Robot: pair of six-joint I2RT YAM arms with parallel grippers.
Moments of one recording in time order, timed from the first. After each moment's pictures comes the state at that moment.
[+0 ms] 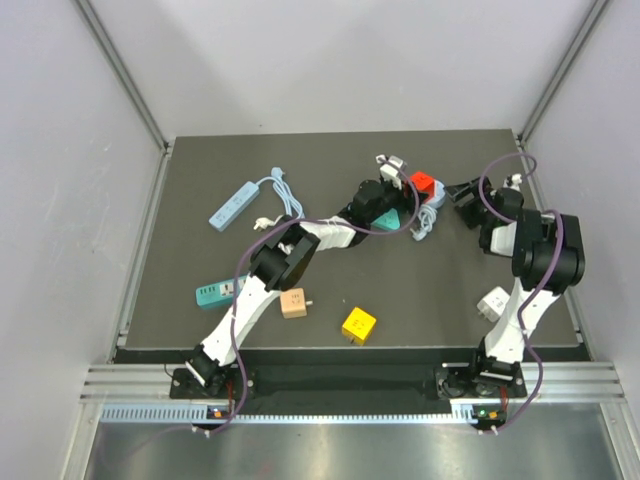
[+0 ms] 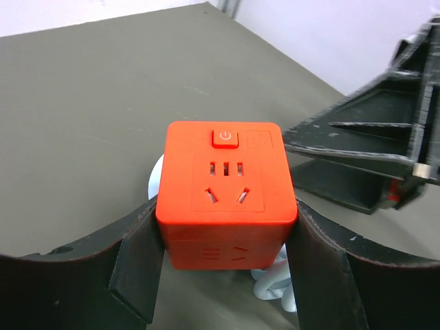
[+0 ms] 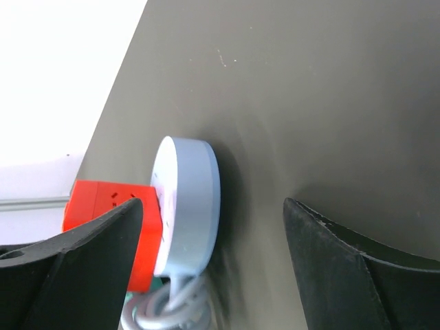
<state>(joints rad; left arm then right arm) -0.75 2.60 1.88 0.77 0.15 -0.31 -0.19 1.95 0.83 0.75 -0.37 0.90</state>
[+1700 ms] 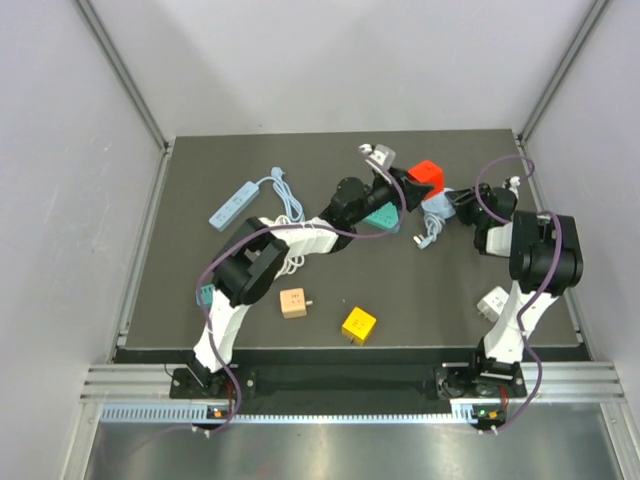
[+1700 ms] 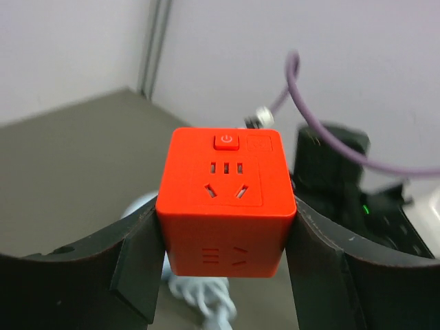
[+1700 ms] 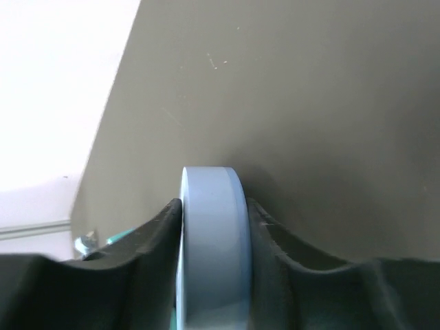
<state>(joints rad) -0.78 2.20 1.50 1.00 0.24 -0.44 -0.15 1.93 0.81 0.74 -0.25 0.97</state>
